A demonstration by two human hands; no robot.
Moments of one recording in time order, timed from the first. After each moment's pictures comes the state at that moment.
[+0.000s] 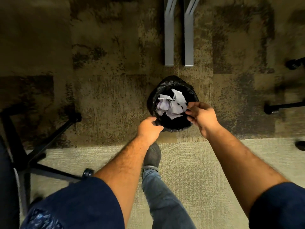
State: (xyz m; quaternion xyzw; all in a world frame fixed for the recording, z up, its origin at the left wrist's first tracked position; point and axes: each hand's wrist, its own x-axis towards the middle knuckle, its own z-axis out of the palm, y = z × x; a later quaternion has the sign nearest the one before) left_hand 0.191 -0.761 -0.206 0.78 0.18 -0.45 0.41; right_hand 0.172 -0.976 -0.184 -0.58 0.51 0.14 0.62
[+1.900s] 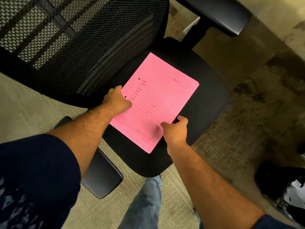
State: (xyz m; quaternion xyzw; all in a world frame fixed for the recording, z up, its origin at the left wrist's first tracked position) left_hand 0.038 0.034 -0.078 0.79 0.49 -0.21 0.30; right_hand 0.077 -0.191 -0.103 -0.77 0.24 0.36 0.47
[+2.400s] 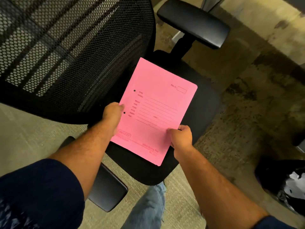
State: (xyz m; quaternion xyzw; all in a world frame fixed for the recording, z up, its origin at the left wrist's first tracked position) left_hand 0.035 0.028 -0.079 0.59 0.60 -0.06 0.54; right_hand 0.095 -0.206 -0.085 -0.71 0.28 0.39 0.51
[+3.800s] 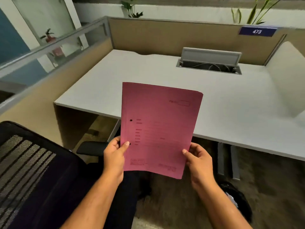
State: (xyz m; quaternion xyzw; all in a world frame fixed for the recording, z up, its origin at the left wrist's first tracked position) left_hand 0.230 -0.269 0.288 0.62 0.26 0.07 0.74; right_hand 0.224 -0.523 0.285 -0.65 0.21 -0.01 0.73
